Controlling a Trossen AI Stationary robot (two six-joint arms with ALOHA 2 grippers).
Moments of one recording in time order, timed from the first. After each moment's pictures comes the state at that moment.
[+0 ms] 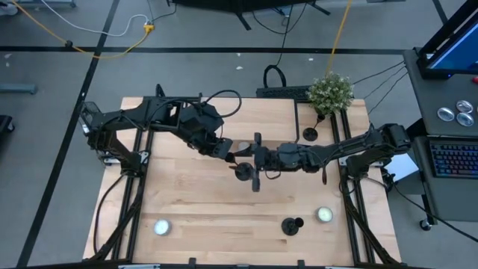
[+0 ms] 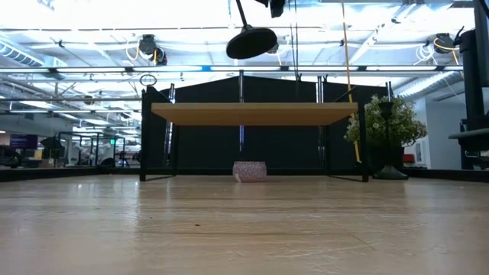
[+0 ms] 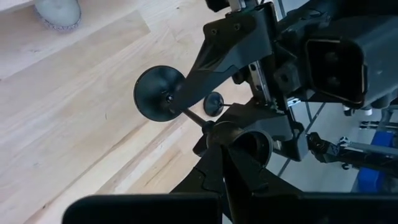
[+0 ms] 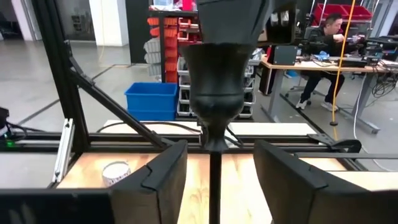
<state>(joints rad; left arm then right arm) -0.02 1.62 1.97 -1.17 0.18 -1.12 0.17 1.53 1.06 0.43 0.21 0.01</state>
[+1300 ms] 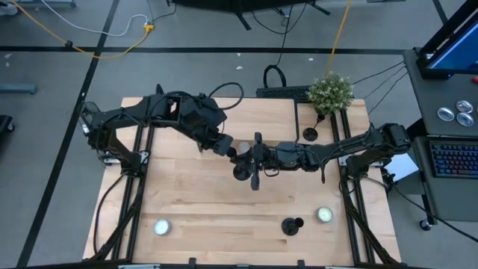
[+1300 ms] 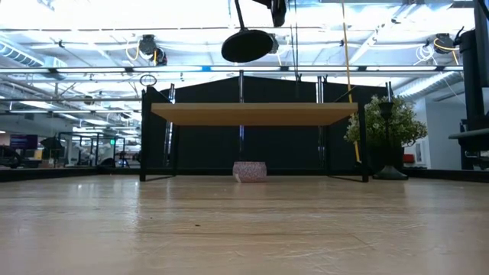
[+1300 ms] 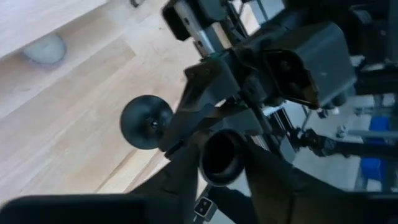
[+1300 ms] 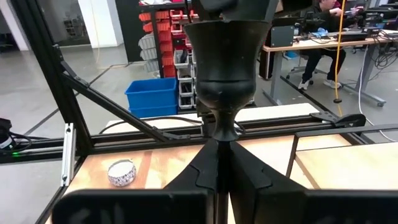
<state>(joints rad) 0.02 1.62 1.97 -1.10 0.23 -0.98 0.15 1.53 1.06 0.38 0.21 0.12</state>
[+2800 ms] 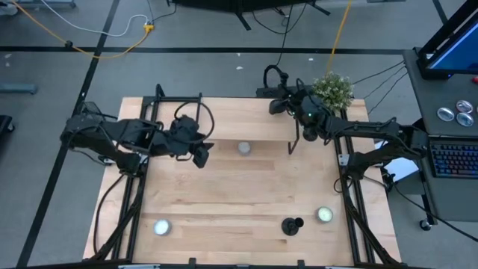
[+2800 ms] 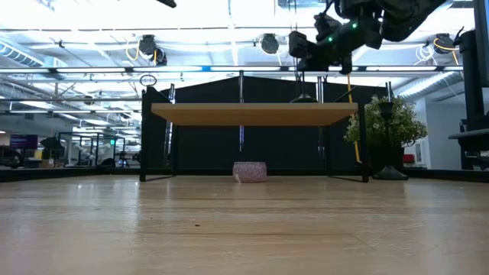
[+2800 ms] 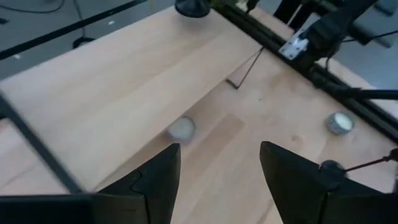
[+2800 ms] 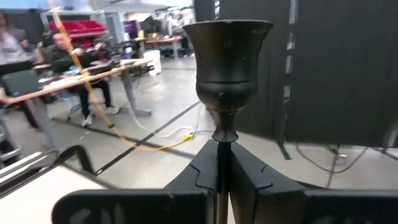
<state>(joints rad) -0.19 1.28 1.43 -0.91 -0.51 -0.79 -0.40 1.30 0.76 0.51 0.66 0.15</state>
